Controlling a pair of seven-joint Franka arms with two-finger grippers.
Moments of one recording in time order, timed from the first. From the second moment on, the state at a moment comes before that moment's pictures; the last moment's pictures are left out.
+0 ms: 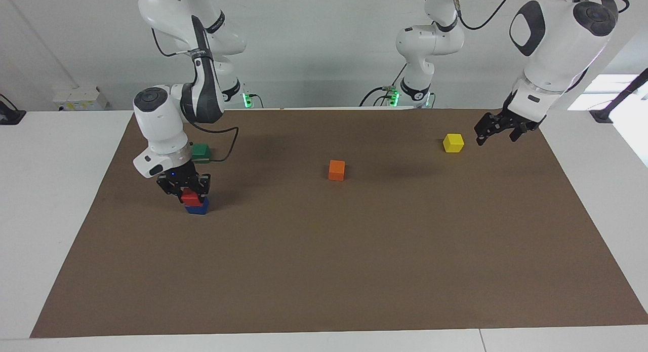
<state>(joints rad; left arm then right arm) -0.01 0.00 -0.04 -1.70 0.00 1.66 -0.08 0.01 0.10 0.00 -2.19 -0.05 2.46 0.07</state>
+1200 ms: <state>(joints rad) -0.01 0.00 -0.04 -1.68 0.00 1.65 -0.08 0.00 0.10 0.00 -2.18 -0.06 2.39 0.07</state>
